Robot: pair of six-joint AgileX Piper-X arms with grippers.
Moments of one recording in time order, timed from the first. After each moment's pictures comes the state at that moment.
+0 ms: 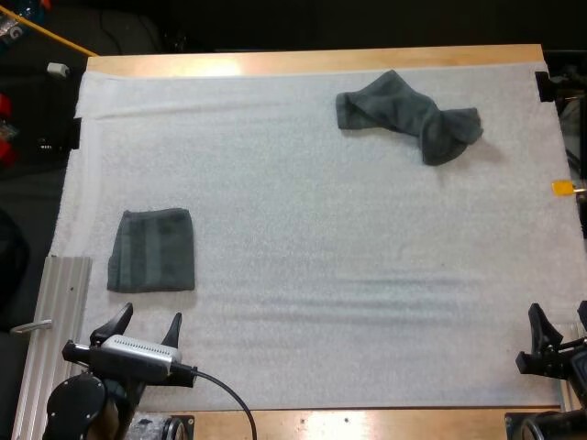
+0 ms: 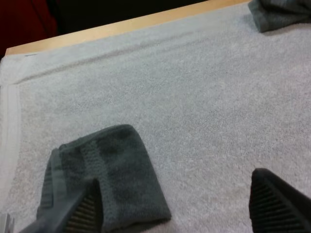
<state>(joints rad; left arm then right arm) -0.05 -0.01 -0.51 1.01 0.11 -1.64 0.17 -0.01 -0.52 1.02 0.07 -1.72</state>
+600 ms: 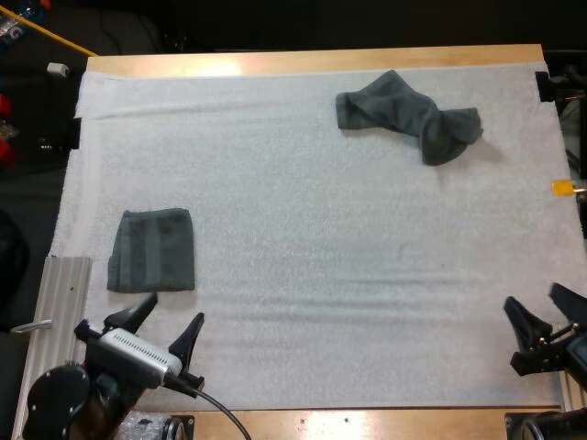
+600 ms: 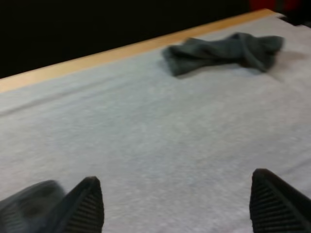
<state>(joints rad) -0.05 0.13 -0.65 0.99 0.39 -1.64 0.17 0.21 -0.70 1.01 -0.24 -1.72</state>
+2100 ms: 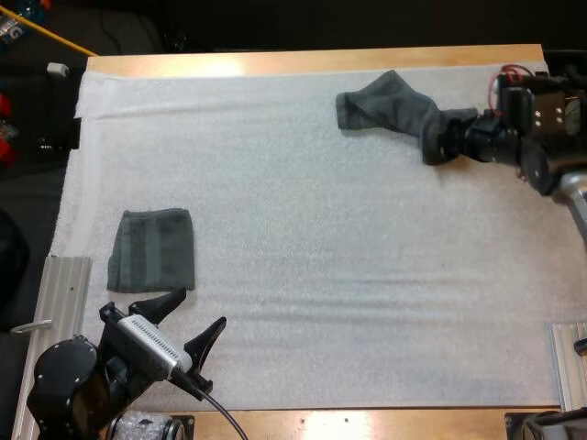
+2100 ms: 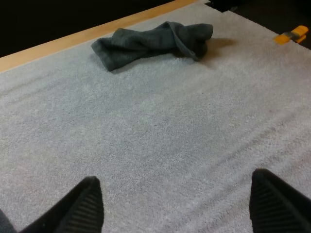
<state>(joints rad) -0.09 0.23 -0.68 0.99 0.53 -1.60 0.17 1.55 -1.28 0.65 -0.19 -1.67</state>
